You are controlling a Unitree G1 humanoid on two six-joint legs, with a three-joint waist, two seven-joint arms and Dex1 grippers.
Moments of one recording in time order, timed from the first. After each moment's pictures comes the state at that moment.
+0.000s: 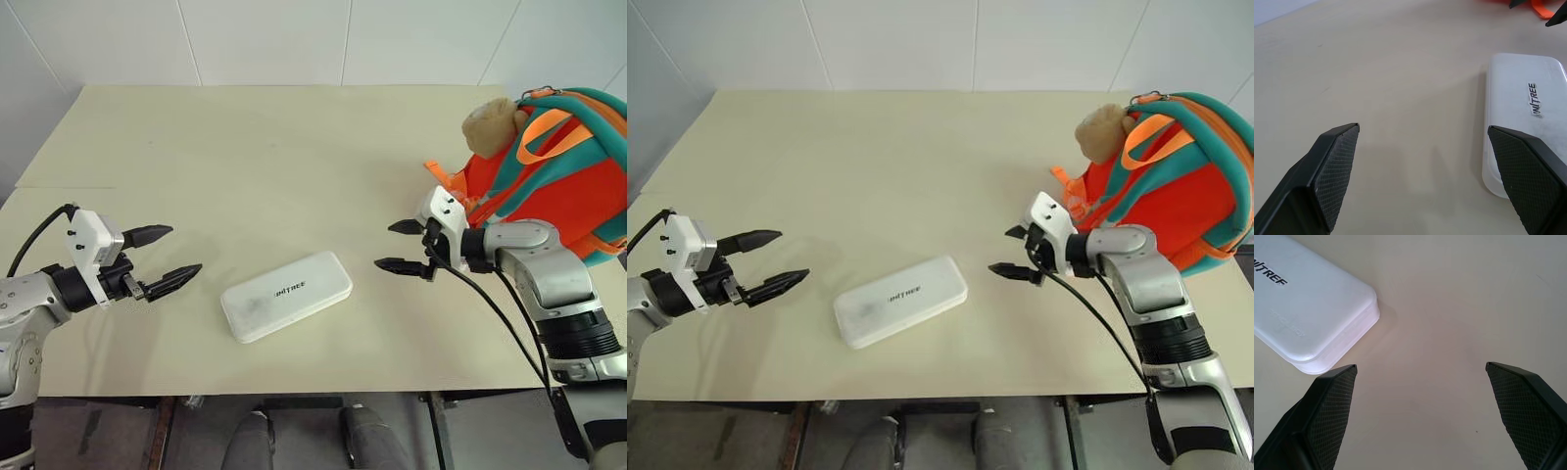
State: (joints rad) left arm -0.10 0.84 0.42 -0.19 -0.50 0.38 -0.91; right arm -0.67 -0.69 0.13 0.05 0.24 0.57 1.05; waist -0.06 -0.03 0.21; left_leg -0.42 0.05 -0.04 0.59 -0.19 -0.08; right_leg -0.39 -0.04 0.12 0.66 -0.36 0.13
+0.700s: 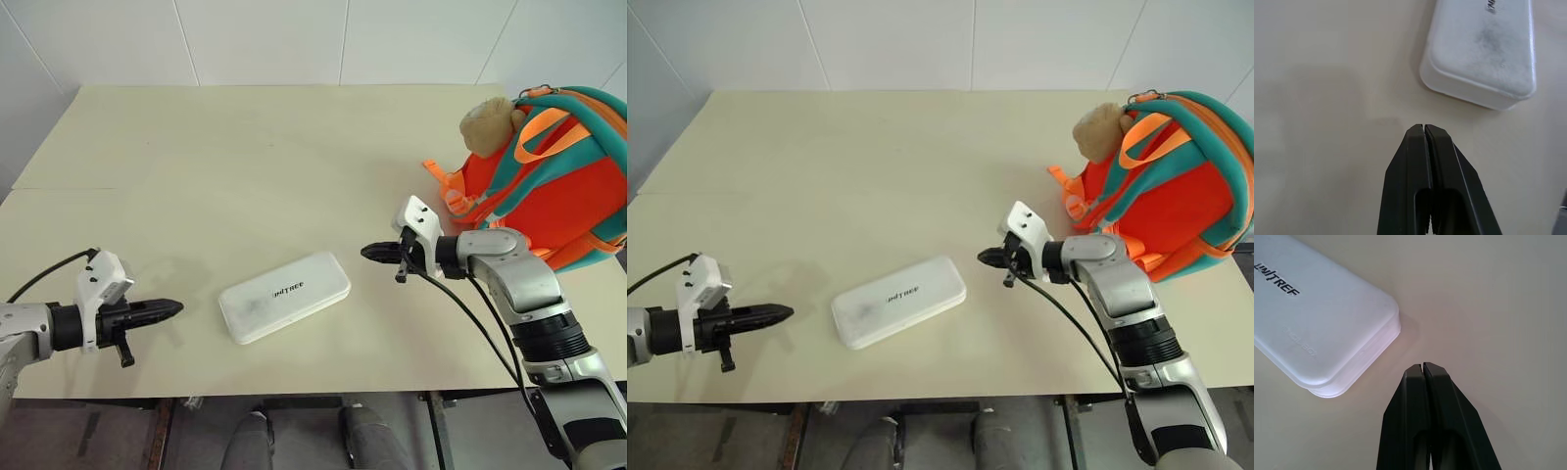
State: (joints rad) left arm 0.08 0.99 0.39 -0.27 -0.55 0.67 -1.02; right arm -0.66 -0.60 0.19 0.05 0.21 0.56 1.01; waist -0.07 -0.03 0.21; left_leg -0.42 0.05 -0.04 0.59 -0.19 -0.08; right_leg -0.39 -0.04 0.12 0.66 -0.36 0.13
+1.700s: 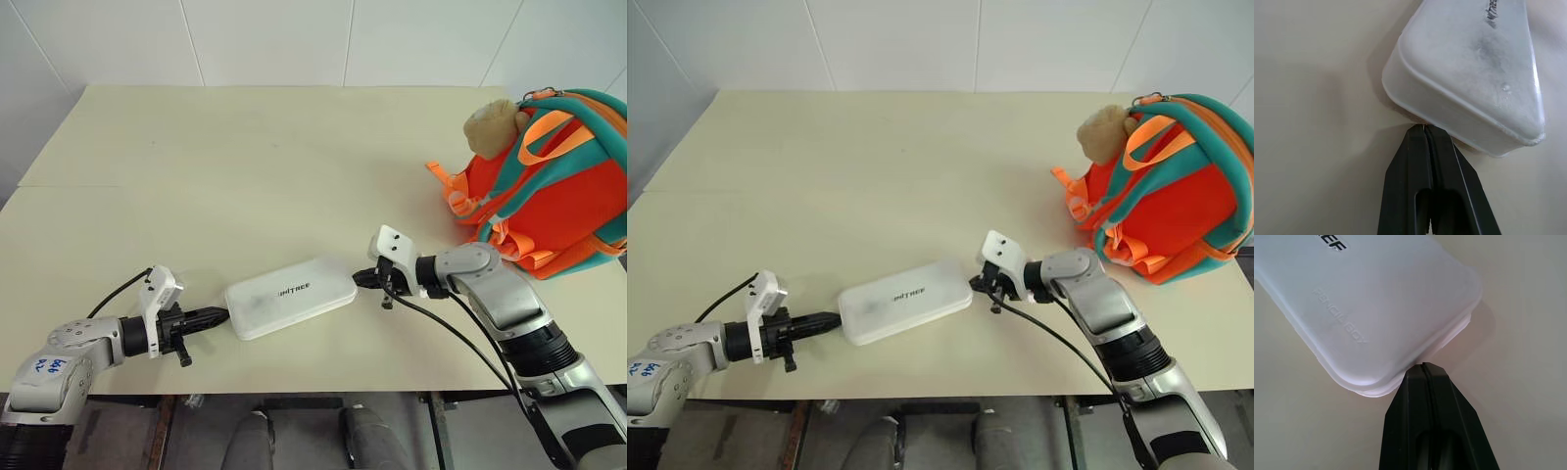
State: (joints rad) left arm -0.05 0.76 0.19 -0.18 -0.55 0.67 -0.92; right arm -0.61 -0.61 0.31 -0.10 0.19 0.67 1.06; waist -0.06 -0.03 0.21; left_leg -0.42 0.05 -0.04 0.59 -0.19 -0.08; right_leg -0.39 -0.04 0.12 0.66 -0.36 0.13
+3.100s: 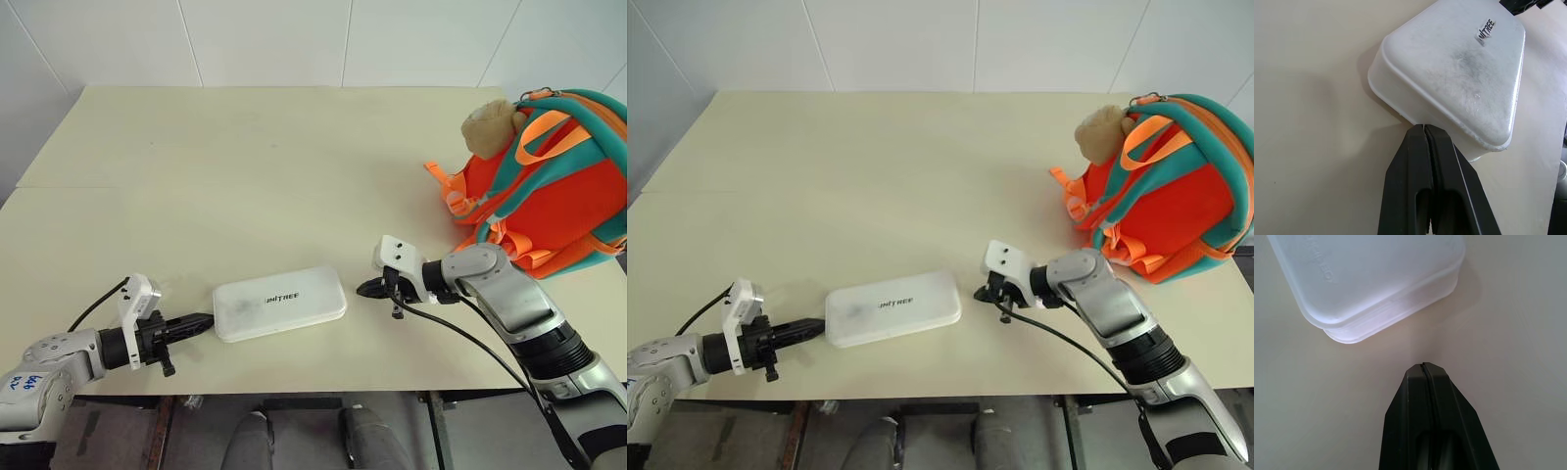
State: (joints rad) left arm 0.06 0.76 0.31 -0.19 -0.60 0.67 -0.97; right arm -0.62 -0.68 0.35 -0.09 0.16 0.66 1.11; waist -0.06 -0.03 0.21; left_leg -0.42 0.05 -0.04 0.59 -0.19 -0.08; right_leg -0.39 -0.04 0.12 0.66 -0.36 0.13
